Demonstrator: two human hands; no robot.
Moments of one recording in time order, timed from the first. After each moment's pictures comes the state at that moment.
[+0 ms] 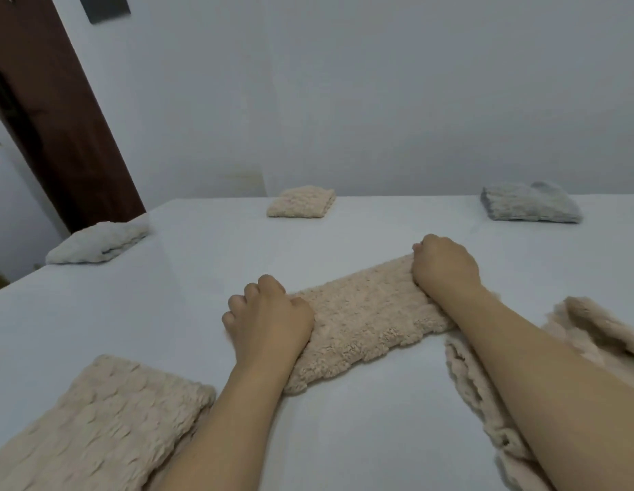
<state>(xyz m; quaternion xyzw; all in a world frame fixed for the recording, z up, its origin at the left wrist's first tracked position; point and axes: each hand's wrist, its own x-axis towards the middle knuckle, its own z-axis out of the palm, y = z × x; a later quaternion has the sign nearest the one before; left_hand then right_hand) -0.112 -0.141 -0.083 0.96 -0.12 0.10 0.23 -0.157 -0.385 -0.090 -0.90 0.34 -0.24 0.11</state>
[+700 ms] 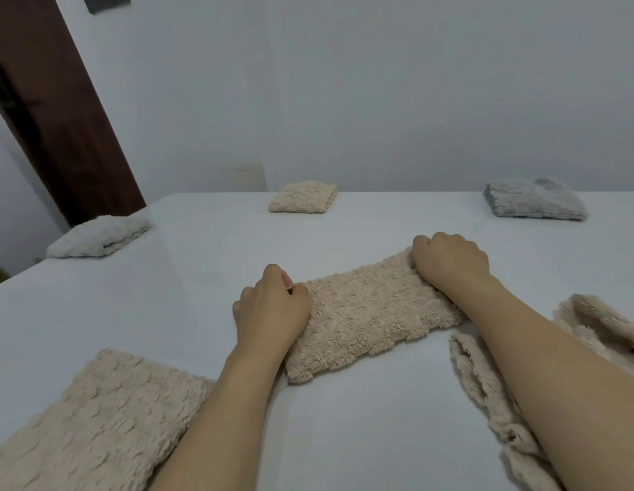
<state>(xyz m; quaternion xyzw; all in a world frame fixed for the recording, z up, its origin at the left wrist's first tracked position) -0.104 -0.137 -0.078 0.93 -0.16 0.05 0.32 -0.156 -0.385 -0.079 -0.90 0.38 -0.17 0.16</state>
